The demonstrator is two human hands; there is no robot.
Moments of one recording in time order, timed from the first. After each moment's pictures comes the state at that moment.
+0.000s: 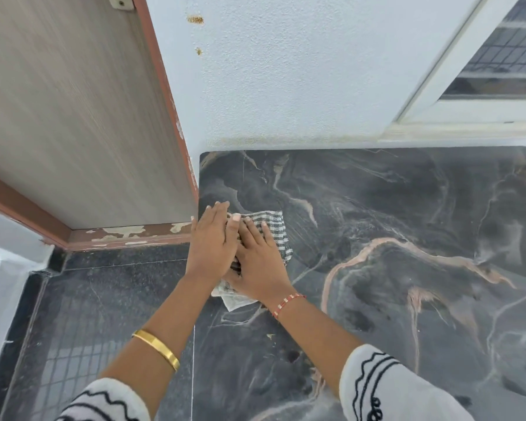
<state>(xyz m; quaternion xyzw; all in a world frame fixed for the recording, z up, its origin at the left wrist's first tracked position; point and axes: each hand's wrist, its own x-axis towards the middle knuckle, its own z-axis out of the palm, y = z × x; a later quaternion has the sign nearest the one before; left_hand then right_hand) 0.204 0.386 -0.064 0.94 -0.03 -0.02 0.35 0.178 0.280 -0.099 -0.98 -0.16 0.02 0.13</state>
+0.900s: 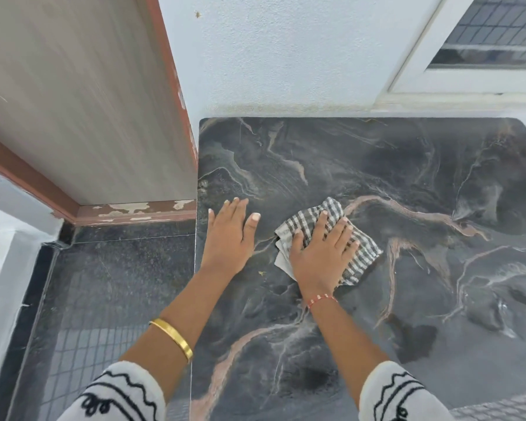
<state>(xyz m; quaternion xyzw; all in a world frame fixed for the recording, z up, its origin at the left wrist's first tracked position) 0.115 0.362 -0.064 0.94 -0.08 -0.05 0.32 0.078 0.211 -0.102 -0.96 0.26 0.01 0.07</state>
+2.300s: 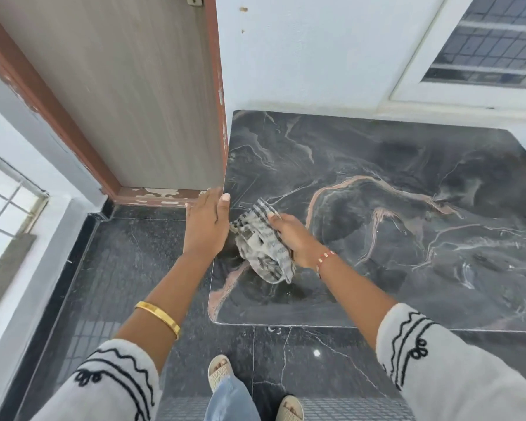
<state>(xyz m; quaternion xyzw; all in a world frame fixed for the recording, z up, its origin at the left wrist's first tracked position) -0.010 0.417 -0.017 0.92 0.03 0.06 0.37 -0.014 0.247 -0.005 -0.68 0.13 0.28 0.66</state>
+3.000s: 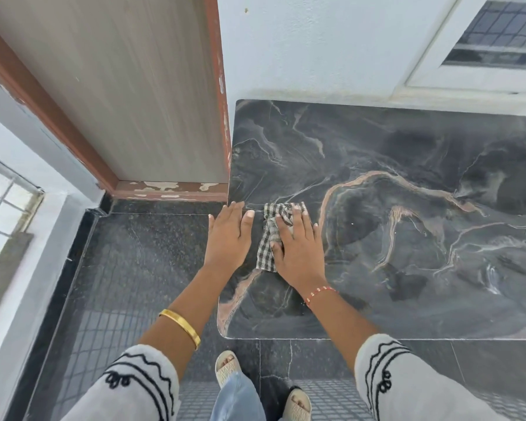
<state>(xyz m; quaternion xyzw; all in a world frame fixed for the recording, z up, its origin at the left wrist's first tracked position) 0.001 0.405 -0.052 0.94 0.01 -0.04 0.35 -0.017 0.253 -0.087 -0.99 -0.04 0.02 0.09</state>
